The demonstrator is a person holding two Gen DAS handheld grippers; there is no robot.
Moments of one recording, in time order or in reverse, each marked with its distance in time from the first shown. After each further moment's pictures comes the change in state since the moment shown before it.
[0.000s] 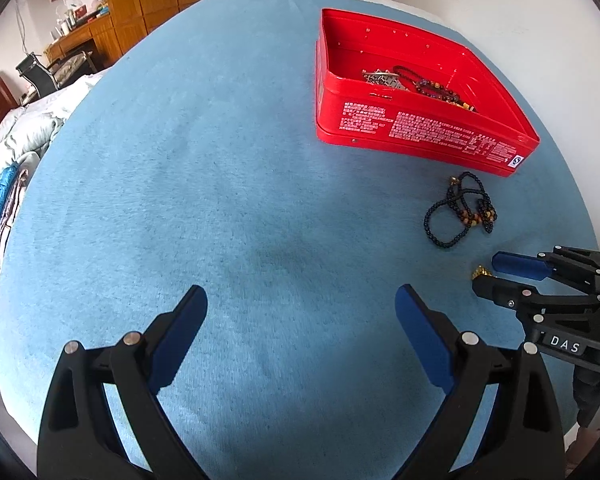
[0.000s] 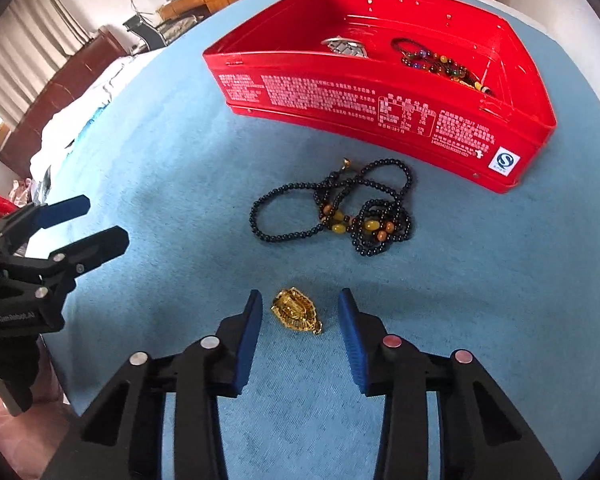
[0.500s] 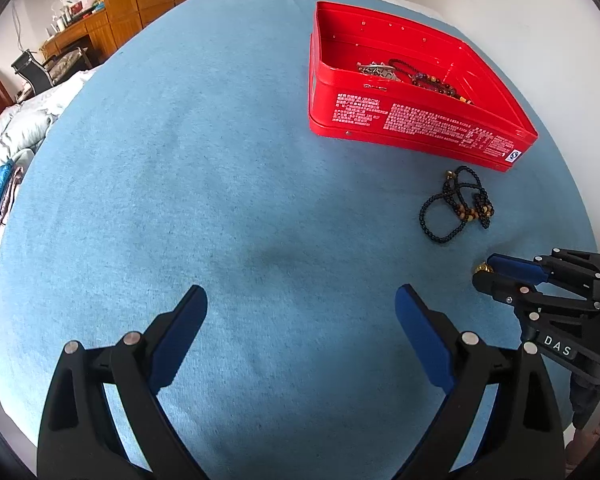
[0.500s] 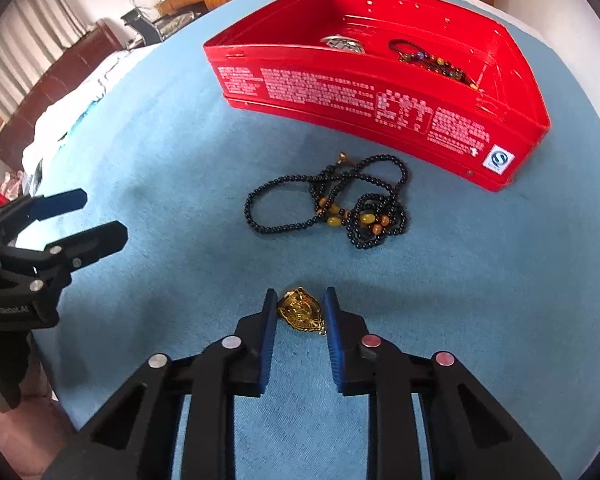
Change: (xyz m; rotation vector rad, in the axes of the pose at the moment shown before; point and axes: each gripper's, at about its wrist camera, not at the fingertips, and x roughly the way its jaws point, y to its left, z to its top) left arm 0.004 -0.003 -0.003 0.000 0.019 -0.015; right arm -0.003 0.003 -0.007 -0.008 -0.003 -0.038
